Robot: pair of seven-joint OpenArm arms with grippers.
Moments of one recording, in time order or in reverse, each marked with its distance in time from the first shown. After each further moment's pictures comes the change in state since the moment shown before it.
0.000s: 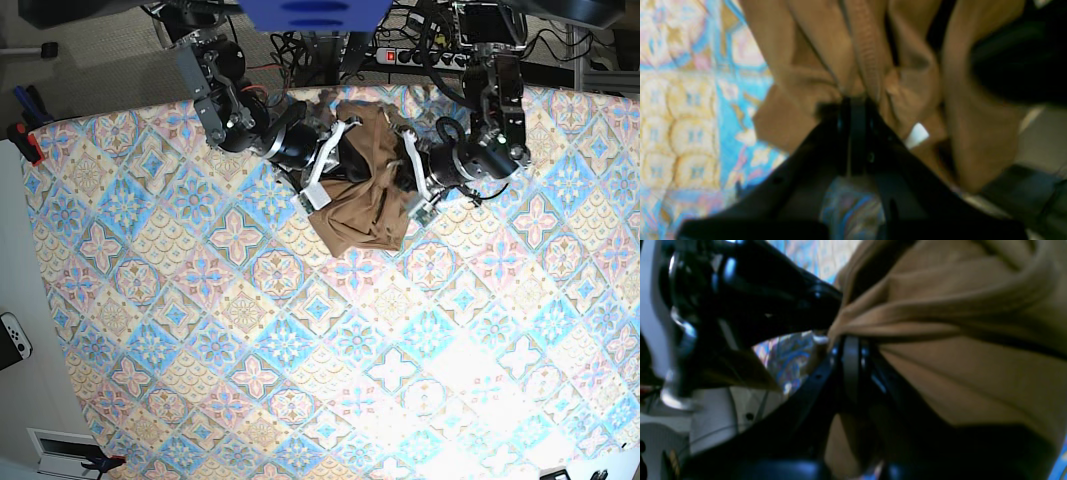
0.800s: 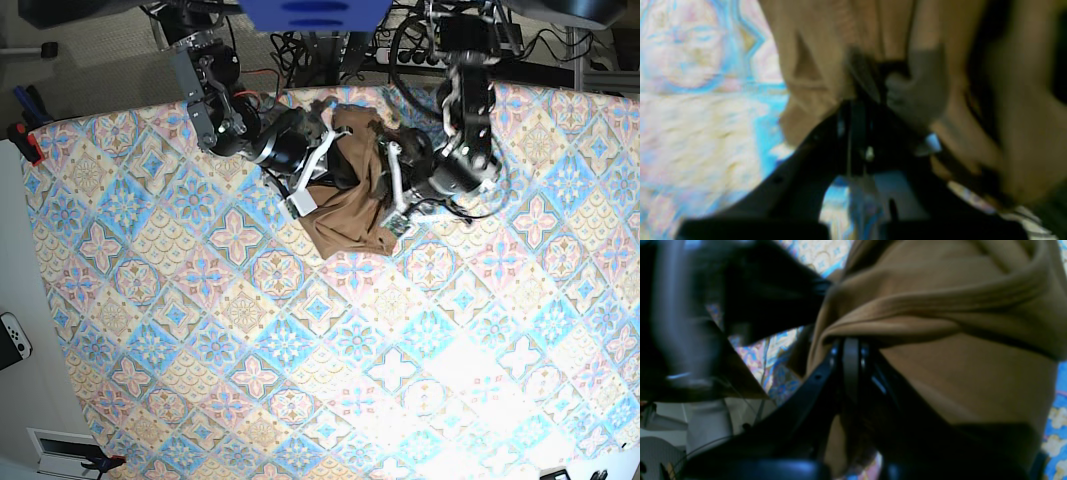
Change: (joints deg) left arm -3.3 7.3 3.4 5.6 15.2 -0.2 2.7; right arm -0.1 0.1 3.3 -1.7 0.0 0.0 -0.1
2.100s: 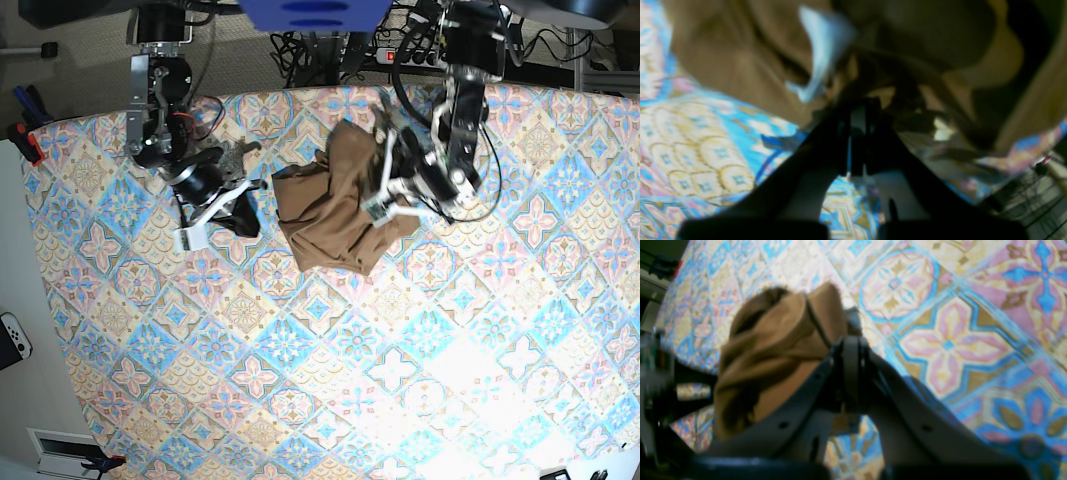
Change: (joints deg) left arm -4.8 -3.9 7.0 -12.2 0.5 -0.5 7.8; right arm -0.4 0.5 25.1 2.4 0.1 0.2 0.2
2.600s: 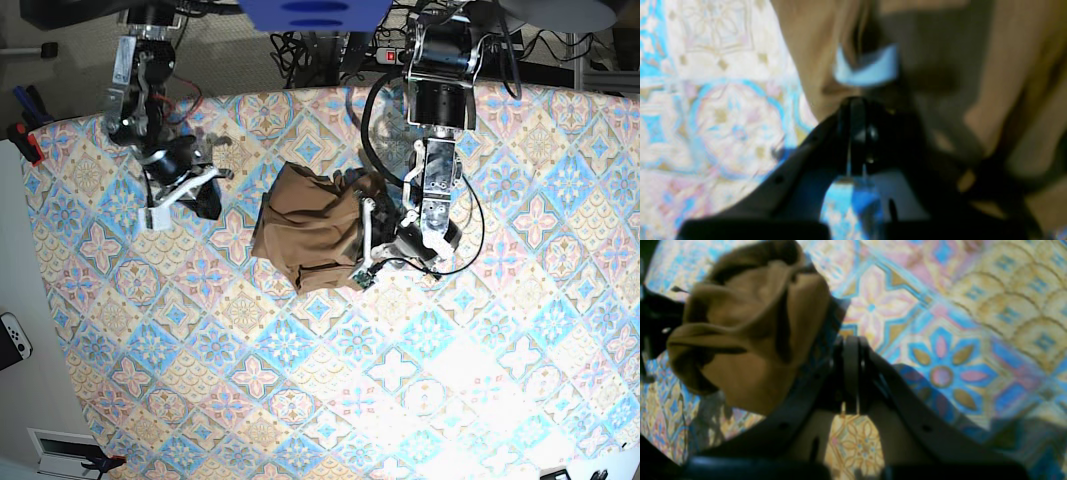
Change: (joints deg) left arm -12.9 9.7 -3.3 -15.0 12.9 0.6 -16.0; right arm -4.7 0.0 8.8 3.0 -0.1 -0.1 -0.7
